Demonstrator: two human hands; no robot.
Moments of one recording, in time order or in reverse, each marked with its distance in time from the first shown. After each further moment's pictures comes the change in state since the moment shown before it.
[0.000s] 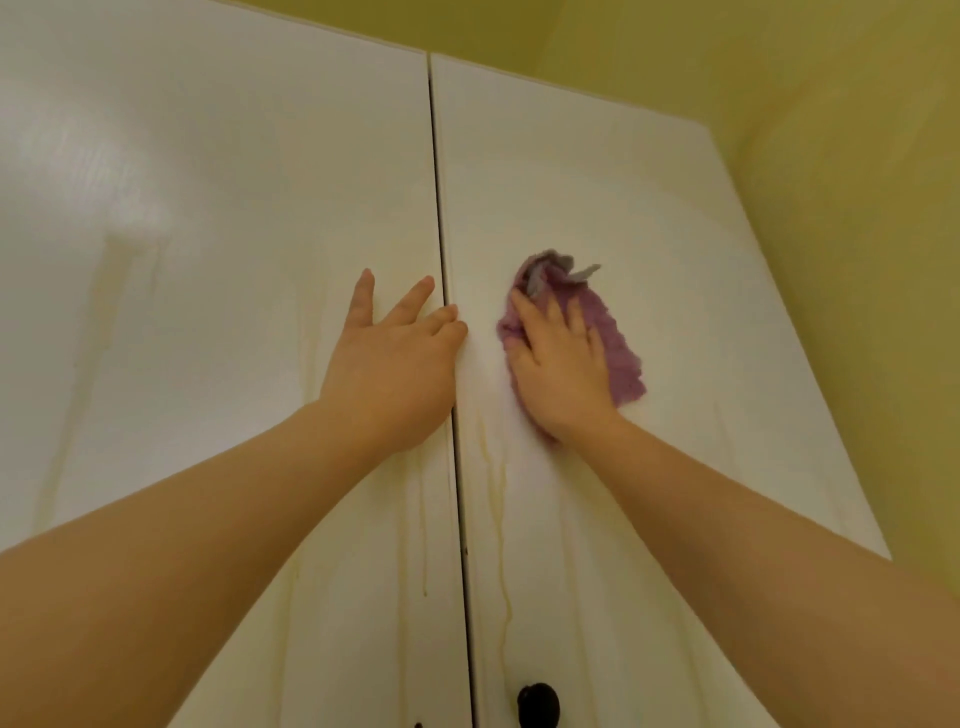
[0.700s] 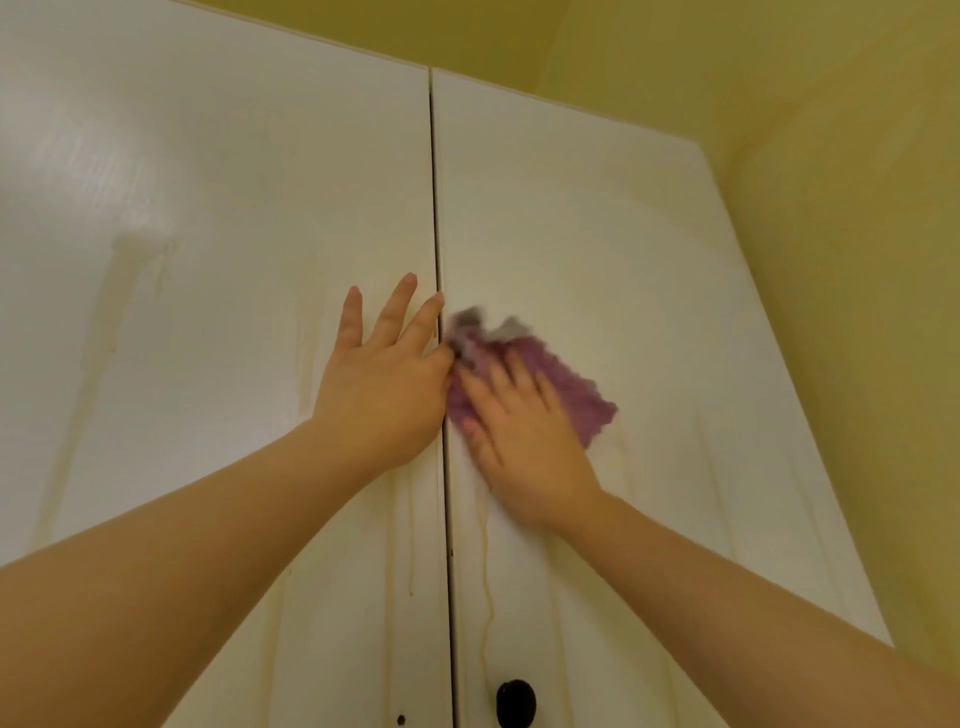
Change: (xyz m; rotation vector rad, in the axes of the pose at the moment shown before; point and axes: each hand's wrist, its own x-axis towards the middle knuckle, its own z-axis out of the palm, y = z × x) left_hand -0.007 0.004 0.003 0.068 -0.043 -0.050; right_hand -0.044 -0.005 0.016 -0.131 -0.019 -0.287
